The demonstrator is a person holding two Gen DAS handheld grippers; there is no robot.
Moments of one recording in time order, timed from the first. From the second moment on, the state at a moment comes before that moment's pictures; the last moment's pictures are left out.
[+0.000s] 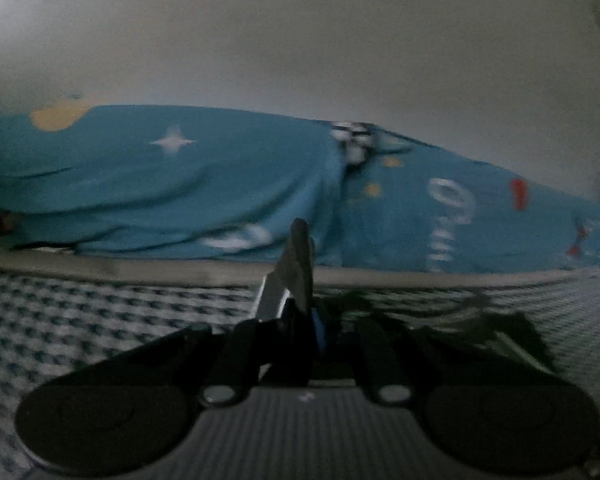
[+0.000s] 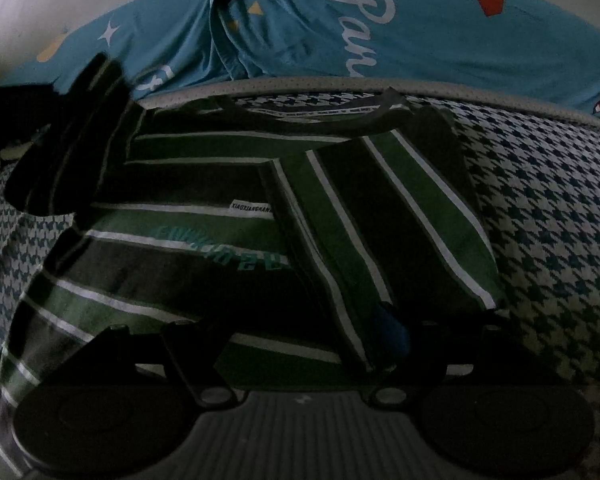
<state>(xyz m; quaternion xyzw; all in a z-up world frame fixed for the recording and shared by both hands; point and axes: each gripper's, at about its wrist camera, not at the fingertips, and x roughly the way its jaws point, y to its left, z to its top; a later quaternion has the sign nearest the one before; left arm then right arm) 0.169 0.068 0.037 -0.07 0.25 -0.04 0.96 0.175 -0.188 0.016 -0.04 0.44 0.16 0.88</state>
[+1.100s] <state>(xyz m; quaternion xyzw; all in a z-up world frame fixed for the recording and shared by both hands) 0.177 0.077 0.015 -0.09 0.34 -0.03 0.94 0.174 -0.187 0.017 -0.04 0.44 0.16 0.88</state>
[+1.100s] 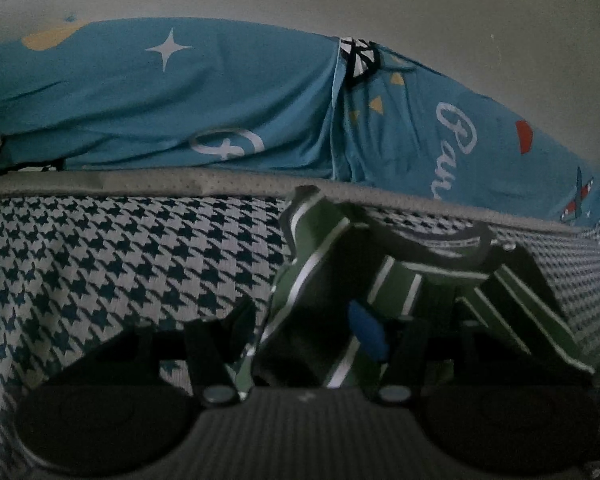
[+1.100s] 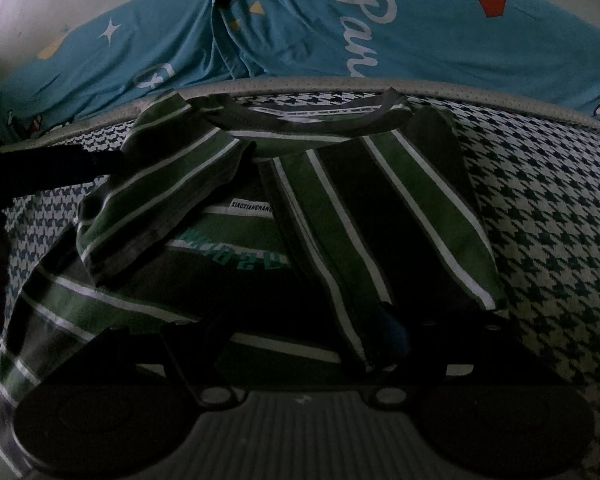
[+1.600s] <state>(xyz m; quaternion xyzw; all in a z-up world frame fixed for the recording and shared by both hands) 0.177 0.079 0.000 -0.02 0.35 0.08 0.93 0.179 -0.193 0.017 -0.03 0.44 0.17 0.88</state>
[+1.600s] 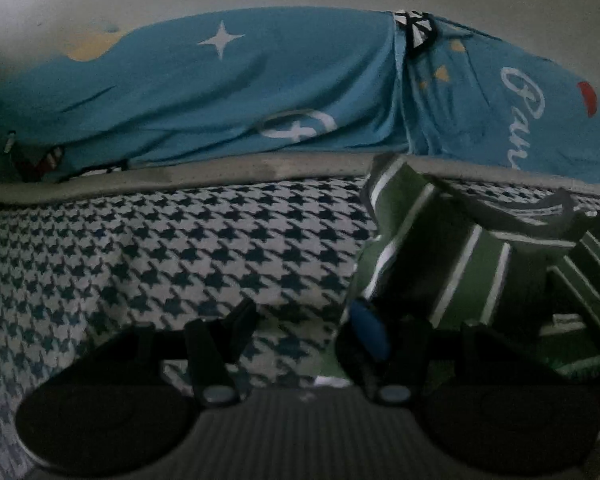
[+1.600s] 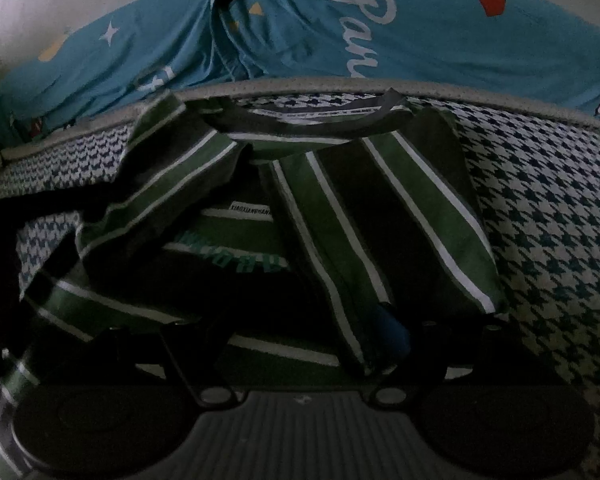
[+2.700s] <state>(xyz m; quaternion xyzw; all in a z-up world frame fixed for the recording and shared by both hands) 0.217 0.073 -0.010 -0.06 0.32 0.06 0.94 0.203 -0.217 0.030 0.02 0.42 0.15 0.89</state>
